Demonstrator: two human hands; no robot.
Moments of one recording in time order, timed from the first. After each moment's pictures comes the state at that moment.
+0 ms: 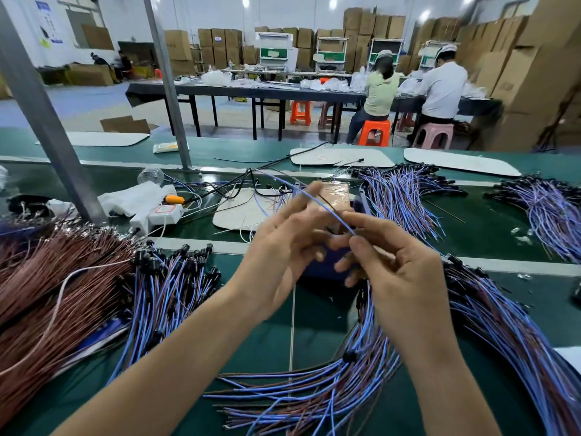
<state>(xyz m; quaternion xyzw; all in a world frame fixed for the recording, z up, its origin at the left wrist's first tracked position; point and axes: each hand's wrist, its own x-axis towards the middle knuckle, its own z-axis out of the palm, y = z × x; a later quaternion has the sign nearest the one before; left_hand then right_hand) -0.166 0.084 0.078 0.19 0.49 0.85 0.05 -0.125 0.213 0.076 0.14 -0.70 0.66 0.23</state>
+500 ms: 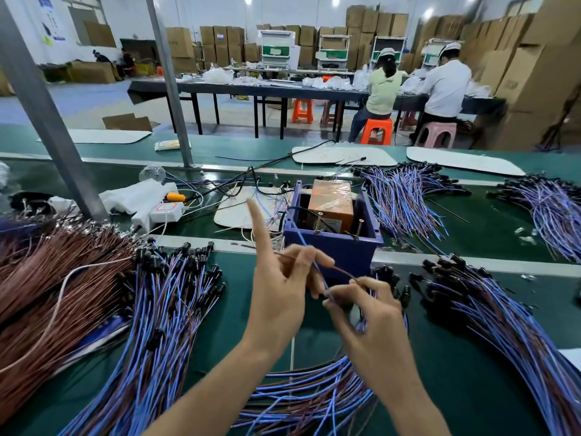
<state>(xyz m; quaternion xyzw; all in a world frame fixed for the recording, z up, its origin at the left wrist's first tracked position) -0.155 0.091 0.025 0.19 0.63 0.73 -0.20 -0.124 0.220 -0.003 0.10 -0.88 0.41 0.22</state>
